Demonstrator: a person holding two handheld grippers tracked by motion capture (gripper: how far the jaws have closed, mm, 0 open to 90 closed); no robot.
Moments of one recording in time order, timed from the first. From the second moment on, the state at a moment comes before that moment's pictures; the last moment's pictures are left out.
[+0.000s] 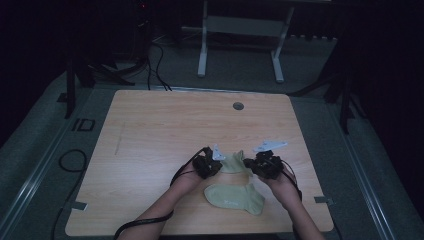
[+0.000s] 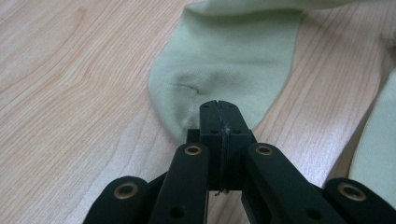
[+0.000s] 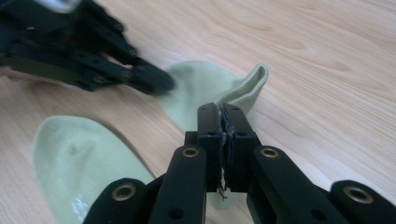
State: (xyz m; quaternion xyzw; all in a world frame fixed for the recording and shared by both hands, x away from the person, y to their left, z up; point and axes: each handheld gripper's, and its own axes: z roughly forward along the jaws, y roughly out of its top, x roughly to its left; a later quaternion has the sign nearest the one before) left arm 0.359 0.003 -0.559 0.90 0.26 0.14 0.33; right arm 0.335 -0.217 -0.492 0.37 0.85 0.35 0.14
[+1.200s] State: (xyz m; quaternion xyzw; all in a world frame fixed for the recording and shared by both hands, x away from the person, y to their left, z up) left arm 0.347 0.022 -0.560 0.89 0.27 0.14 0.33; right arm 0.368 -0.256 -0.547 0.43 0.85 0.27 0.15
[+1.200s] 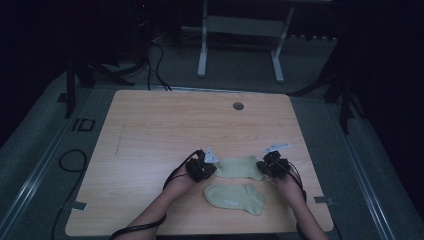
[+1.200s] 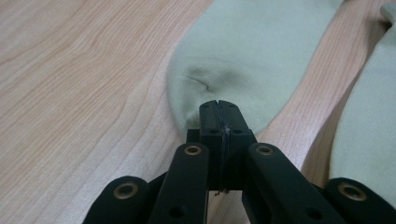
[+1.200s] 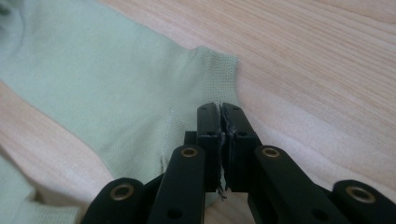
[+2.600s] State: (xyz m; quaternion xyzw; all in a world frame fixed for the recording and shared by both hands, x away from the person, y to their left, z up) left arm 0.288 0.047 -0.531 0.89 0.29 0.06 0.34; right arm 0.293 -0.265 -0.532 0.42 0.84 0.34 0.09
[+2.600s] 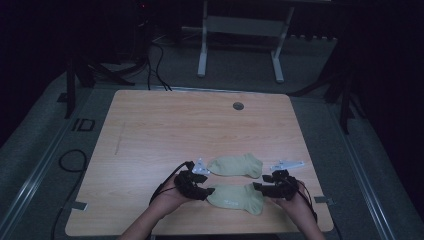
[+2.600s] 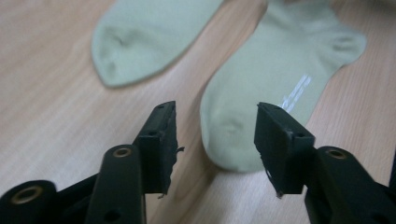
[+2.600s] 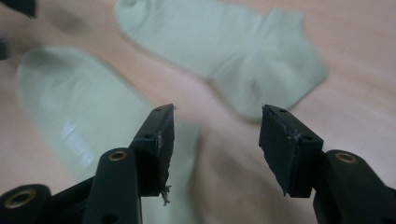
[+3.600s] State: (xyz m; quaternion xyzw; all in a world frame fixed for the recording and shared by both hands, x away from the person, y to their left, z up) left arm 0.286 0.039 -0.541 0.90 0.29 0.07 0.32; right arm 0.264 -0.257 -0.537 0.37 0.88 0.29 0.11
